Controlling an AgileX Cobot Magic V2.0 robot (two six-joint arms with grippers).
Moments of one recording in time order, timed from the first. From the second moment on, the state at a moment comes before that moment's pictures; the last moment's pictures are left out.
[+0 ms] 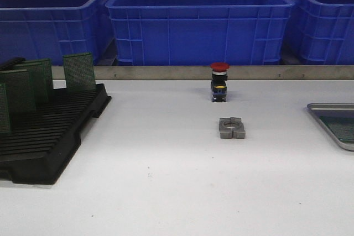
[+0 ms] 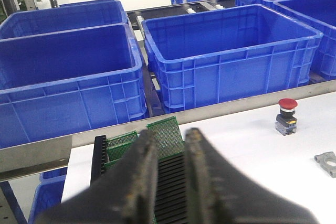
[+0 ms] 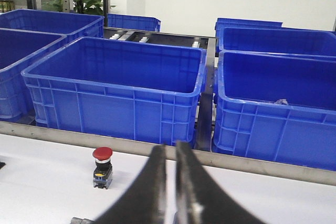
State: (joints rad) left arm -0.14 0.29 -0.40 -0.57 0.26 0.60; right arm 0.01 0.28 -0.31 1.06 0.07 -1.07
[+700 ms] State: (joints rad) left arm -0.14 0.29 -0.40 -0.57 0.26 0.60; right arm 0.01 0.28 -0.31 1.06 0.04 -1.07
